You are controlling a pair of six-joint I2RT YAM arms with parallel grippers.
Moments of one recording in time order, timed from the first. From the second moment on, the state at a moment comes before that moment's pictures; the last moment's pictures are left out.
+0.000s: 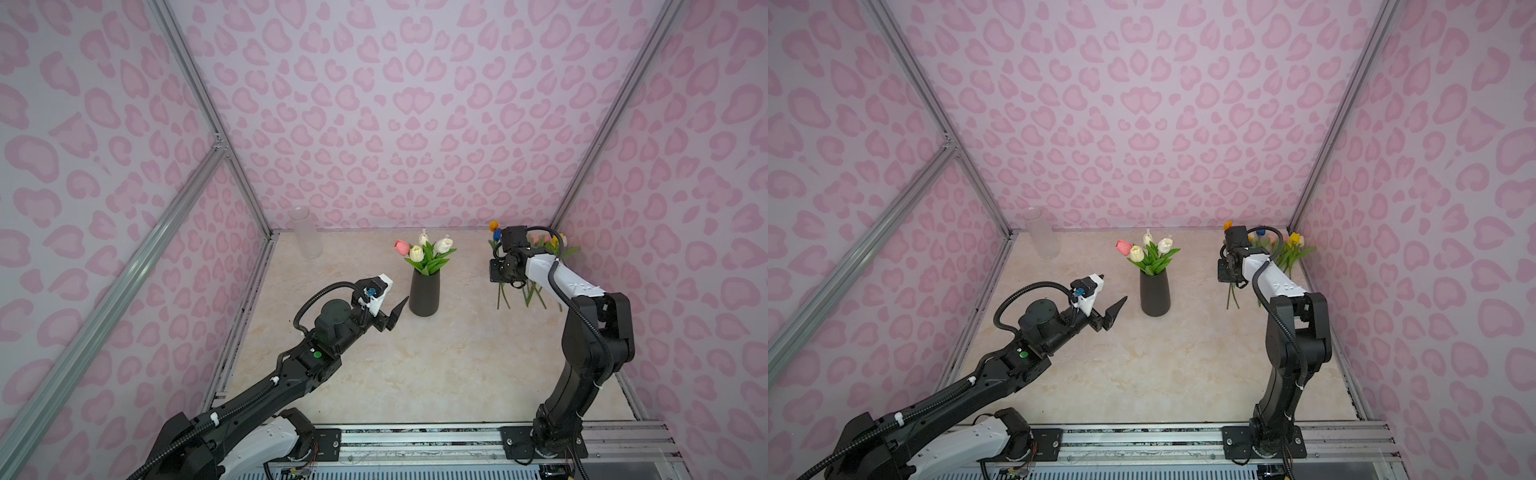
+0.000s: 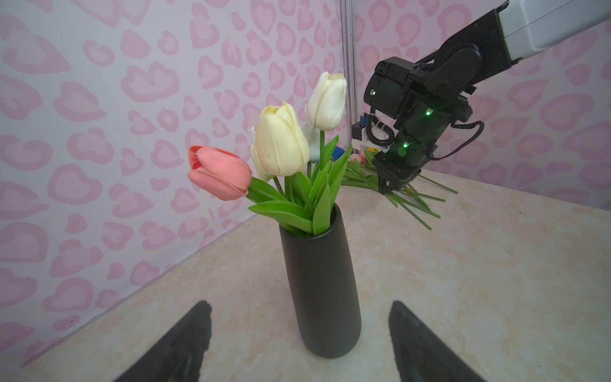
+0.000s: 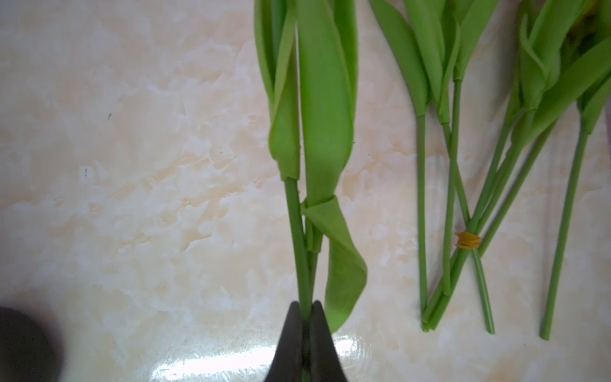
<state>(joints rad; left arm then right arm) -0.69 1.02 0.59 0.36 0.03 0.18 0.12 1.87 1.43 -0.66 0.13 0.16</state>
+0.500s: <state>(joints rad) -0.69 1.01 0.59 0.36 0.03 0.17 0.13 1.95 1.46 -0.66 0.10 0.12</state>
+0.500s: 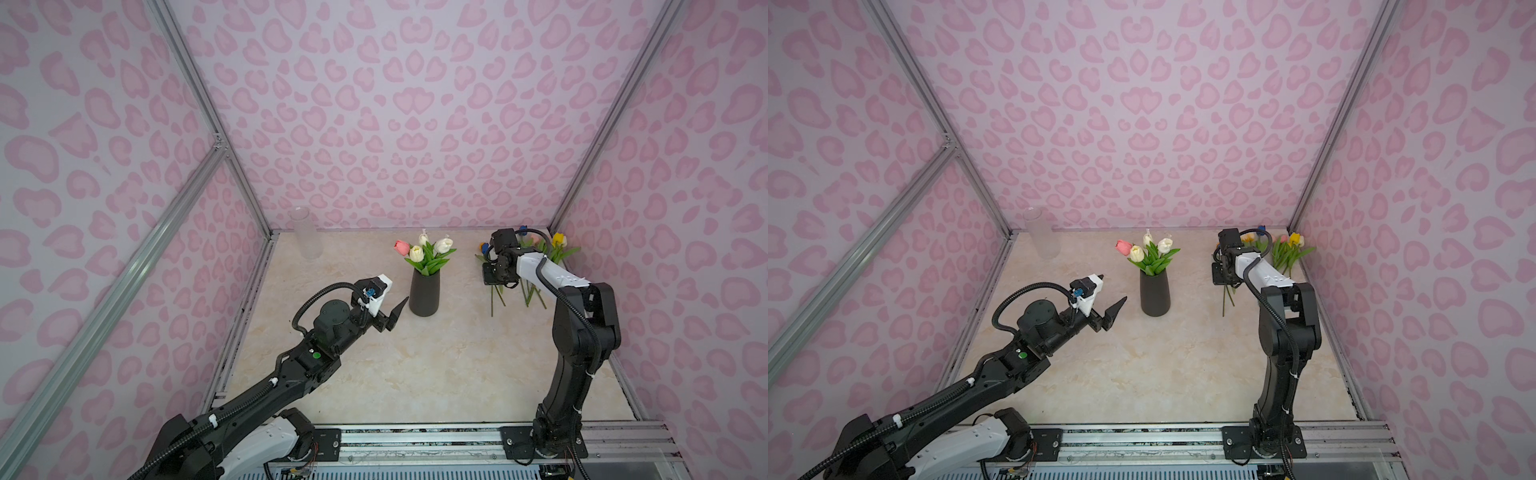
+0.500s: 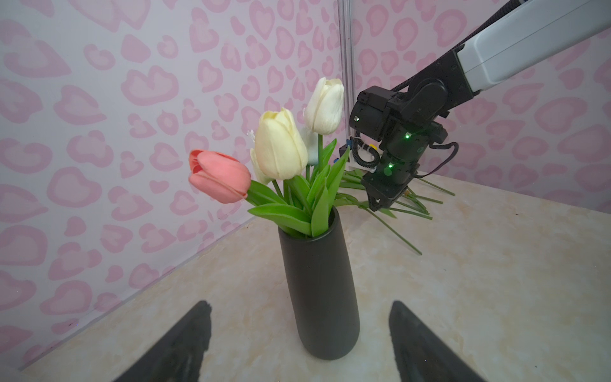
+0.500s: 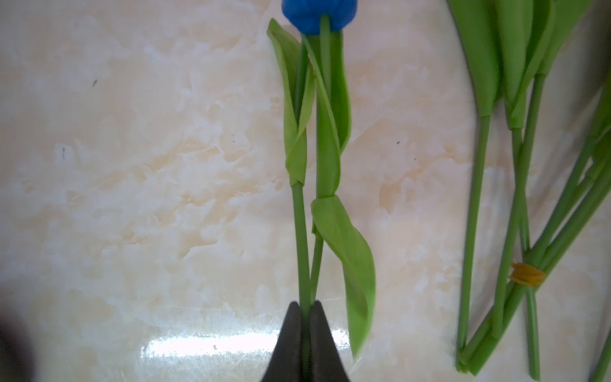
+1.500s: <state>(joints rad) -0.69 1.03 0.63 0.36 0.04 0.18 0.14 2.16 1.59 -0.64 0.08 0.09</state>
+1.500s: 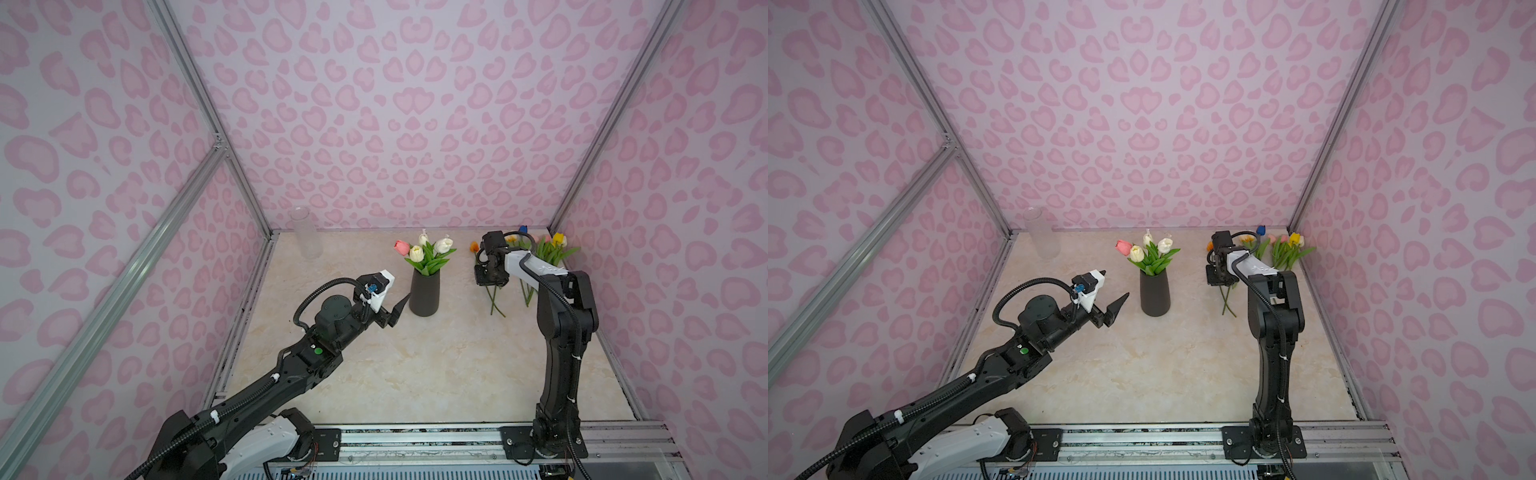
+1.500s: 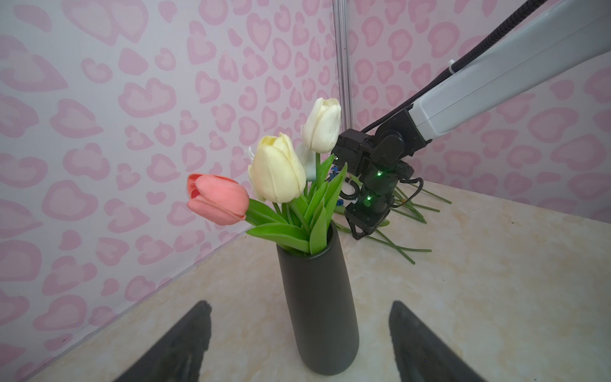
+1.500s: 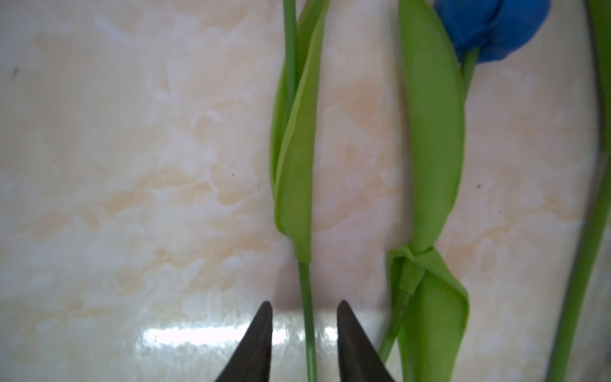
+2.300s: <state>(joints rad) -0.69 0.96 0.59 0.39 -0.06 0.19 0.16 1.71 1.43 -0.54 -0.03 0.15</state>
